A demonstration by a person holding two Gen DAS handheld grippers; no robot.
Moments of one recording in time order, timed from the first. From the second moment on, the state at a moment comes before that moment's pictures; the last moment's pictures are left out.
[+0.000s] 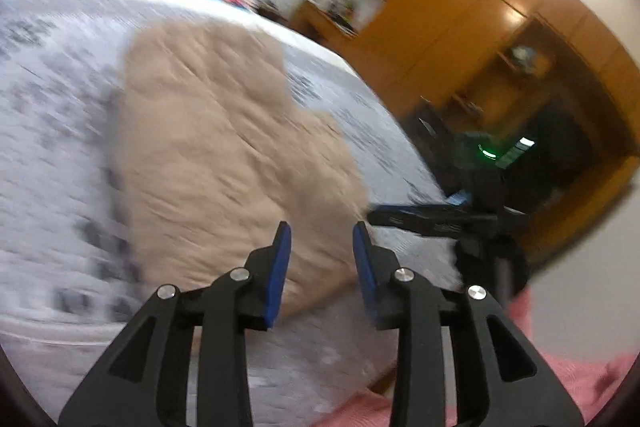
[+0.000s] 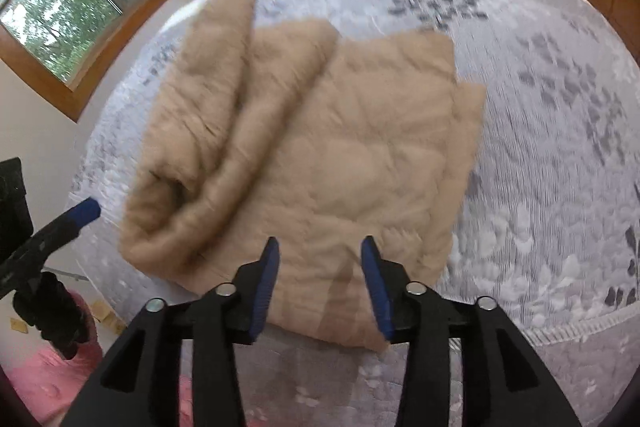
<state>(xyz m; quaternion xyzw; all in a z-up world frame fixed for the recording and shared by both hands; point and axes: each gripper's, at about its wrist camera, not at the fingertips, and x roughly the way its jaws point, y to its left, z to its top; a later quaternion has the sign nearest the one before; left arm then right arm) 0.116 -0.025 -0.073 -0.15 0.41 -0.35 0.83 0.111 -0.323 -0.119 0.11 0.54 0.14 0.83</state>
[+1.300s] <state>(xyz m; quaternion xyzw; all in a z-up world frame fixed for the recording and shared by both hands) 0.163 -0.041 -0.067 -0.09 0.42 -0.24 0.87 0.132 -0.297 -0.040 0.09 0.47 0.20 0.85</state>
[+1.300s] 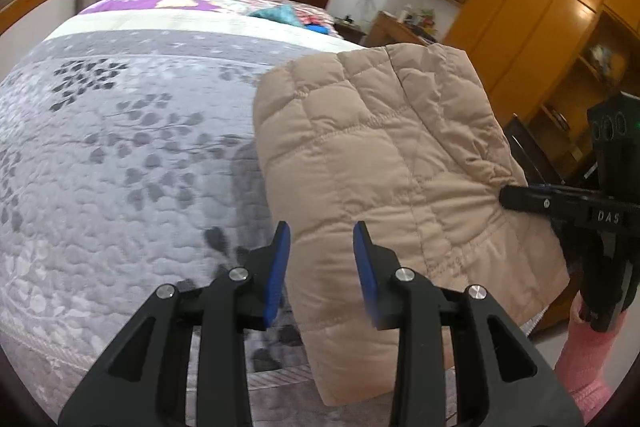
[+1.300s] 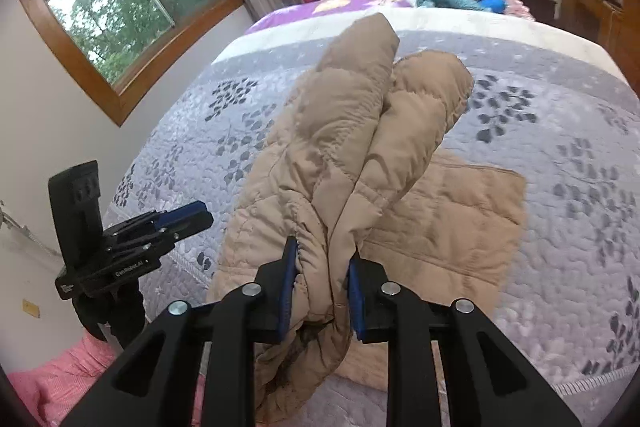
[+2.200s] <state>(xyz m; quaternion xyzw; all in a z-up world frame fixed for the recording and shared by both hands) 0.169 -0.110 -0.123 -0.04 0.46 -0.27 0.84 0.114 -0.394 -0.180 0.21 0.52 0.15 0.81</state>
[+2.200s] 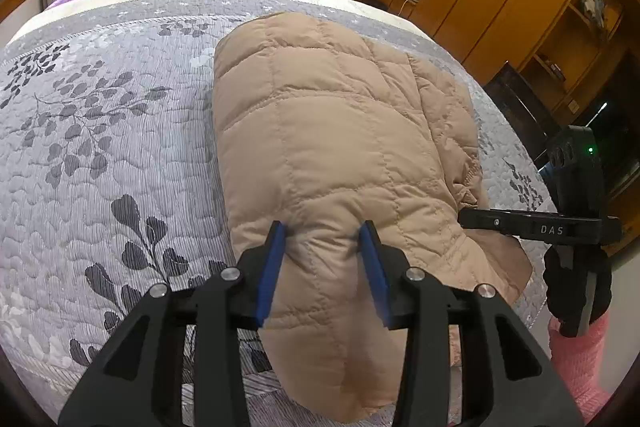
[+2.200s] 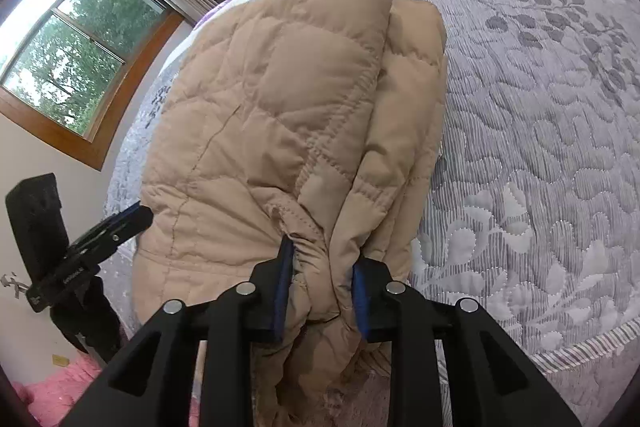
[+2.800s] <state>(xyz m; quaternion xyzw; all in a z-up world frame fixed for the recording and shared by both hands) 0.149 -0.091 -0.094 -0.05 0.44 -0.26 0.86 0.069 -0.362 -0.117 0.10 0.48 0.08 0.87</state>
